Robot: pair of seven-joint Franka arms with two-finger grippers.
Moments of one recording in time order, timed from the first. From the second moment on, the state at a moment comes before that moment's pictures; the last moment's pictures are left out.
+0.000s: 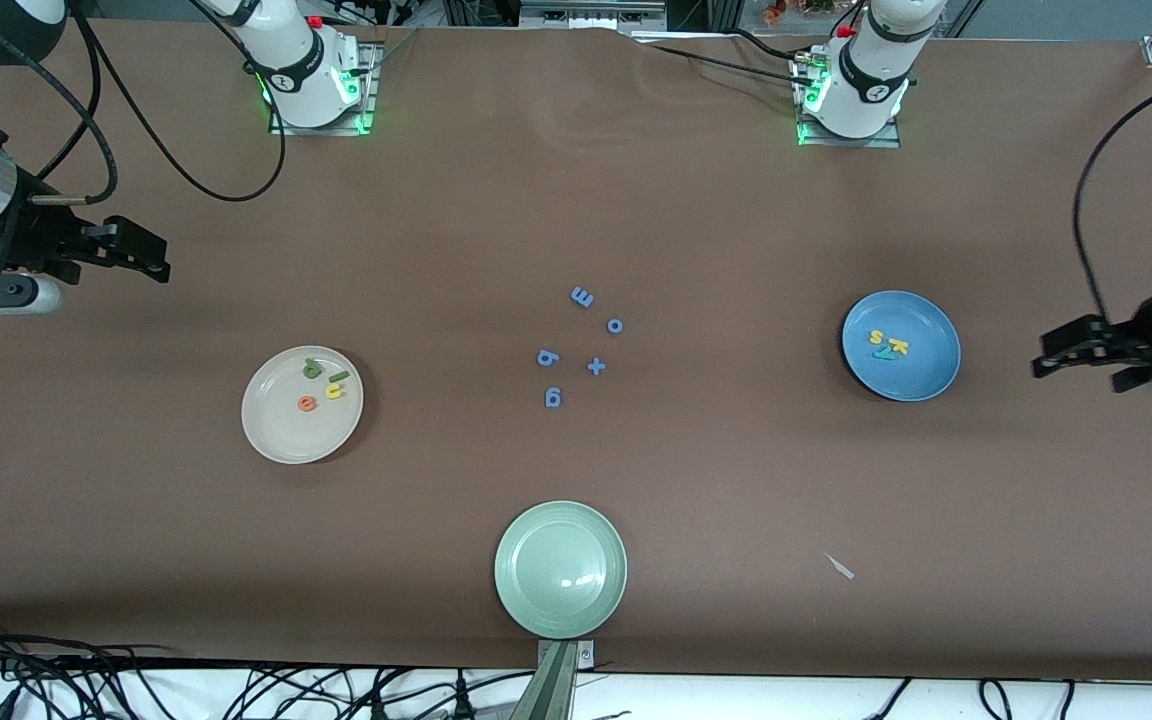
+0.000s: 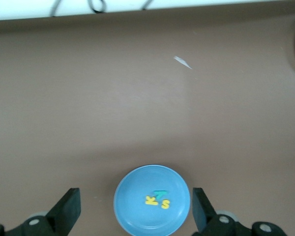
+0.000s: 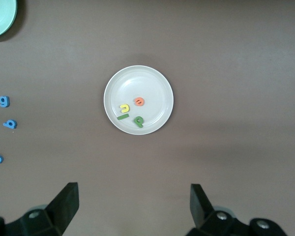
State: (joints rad) left arm 0.95 0.41 -1.01 -1.47 0.26 1.79 0.04; right arm 0.11 0.16 -0.01 -1.41 0.00 1.52 0.07
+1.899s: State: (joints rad) left arm -0.09 0.08 0.10 -1.47 0.06 1.62 0.00; right arm 0.11 0.16 -0.01 -1.41 0.00 1.49 0.07
